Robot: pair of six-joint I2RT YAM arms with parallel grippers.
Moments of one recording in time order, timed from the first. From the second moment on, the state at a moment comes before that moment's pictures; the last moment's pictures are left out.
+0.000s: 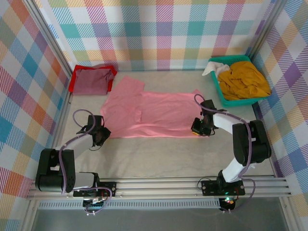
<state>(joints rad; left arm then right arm) -0.04 1.31 0.51 -0.24 -0.03 -0.90 0.22 1.65 0.87 -0.52 -0.25 0.60</state>
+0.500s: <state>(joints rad) -0.04 1.00 0.36 -0.45 0.06 -0.96 0.21 1.38 0.62 -0.59 -0.28 0.62</state>
